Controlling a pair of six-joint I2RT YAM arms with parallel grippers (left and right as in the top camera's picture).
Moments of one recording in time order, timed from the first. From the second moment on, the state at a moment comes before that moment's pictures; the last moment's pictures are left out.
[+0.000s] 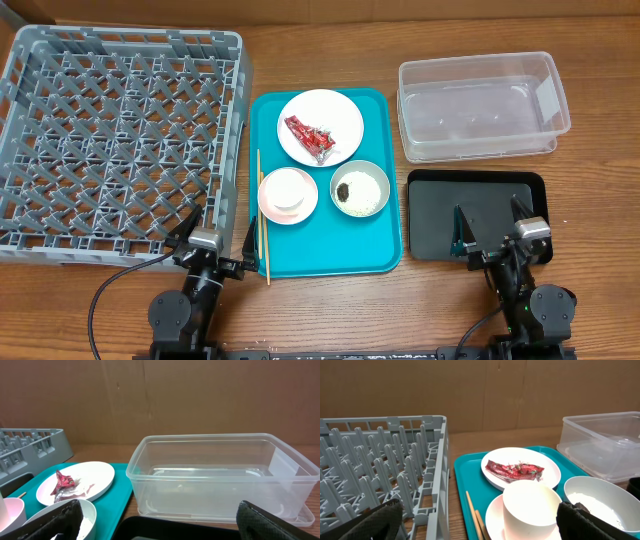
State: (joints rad) left arm -0.01 0.02 0.01 -0.06 0.21 -0.02; right arm 0.04 0.01 0.02 -0.02 -0.15 0.07
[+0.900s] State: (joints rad) left arm -0.01 0.22 0.46 -0.70 0.12 -0.21; right arm 0.04 0.18 0.40 -0.49 -0.15 0.31
